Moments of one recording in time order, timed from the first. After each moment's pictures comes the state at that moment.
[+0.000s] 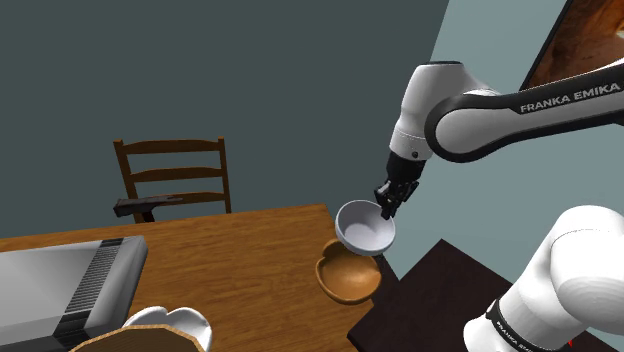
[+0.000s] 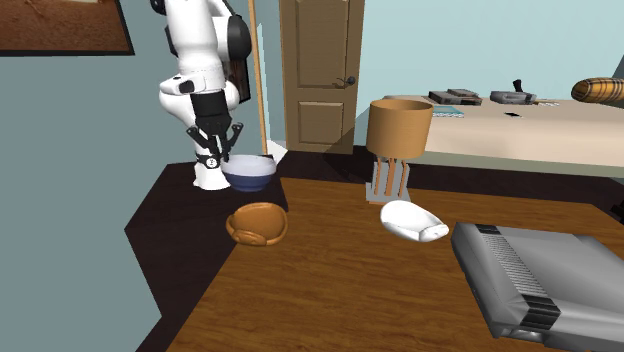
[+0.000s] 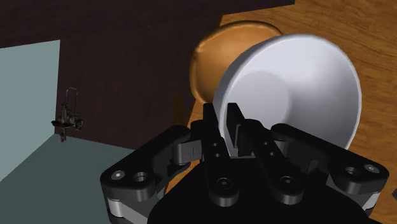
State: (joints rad) arm 0.13 -0.63 0.06 -2.76 0.09 2.13 0.27
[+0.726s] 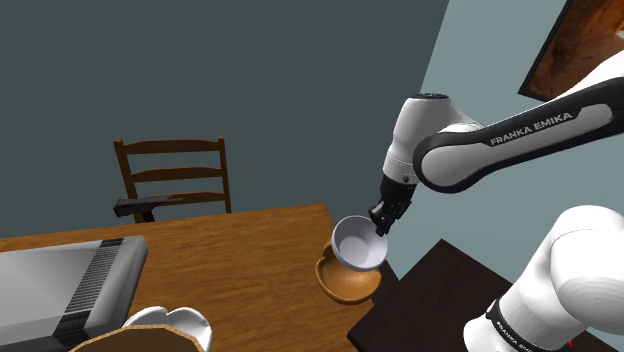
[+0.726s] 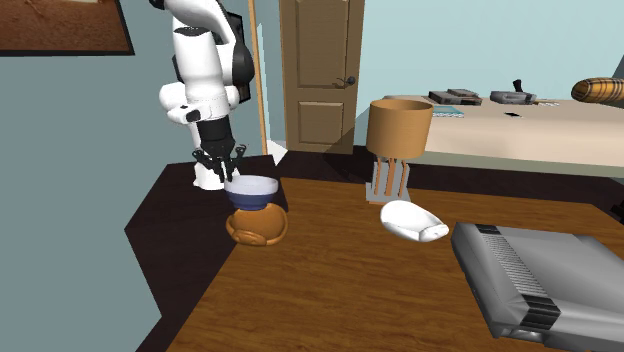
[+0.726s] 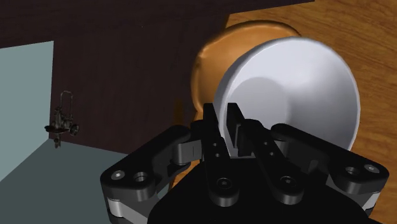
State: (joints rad) arm 0.14 -0.52 0.07 -2.85 0.11 2.32 0.27
